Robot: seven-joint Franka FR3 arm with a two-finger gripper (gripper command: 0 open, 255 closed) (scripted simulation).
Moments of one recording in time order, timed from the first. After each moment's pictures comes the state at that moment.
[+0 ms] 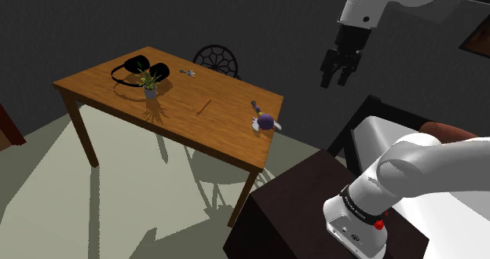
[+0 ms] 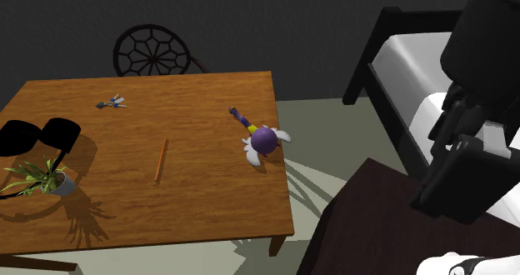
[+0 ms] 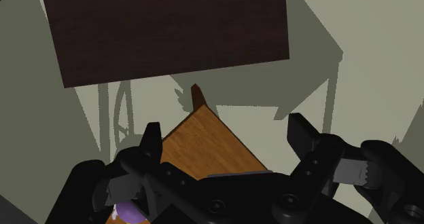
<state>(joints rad) 0.00 -0.75 0.05 -2.38 0.09 1.44 0.10</state>
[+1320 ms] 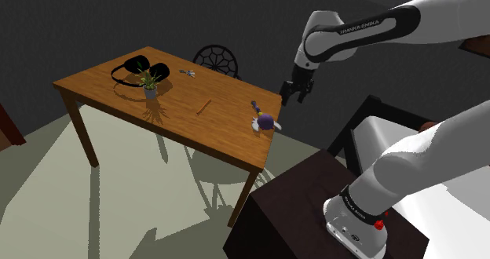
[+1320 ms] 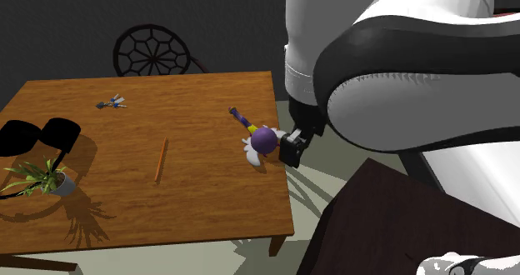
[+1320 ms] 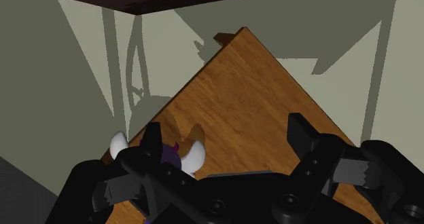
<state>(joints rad) -0.09 -0.29 0.01 -2.50 -0.01 2.12 0.05</state>
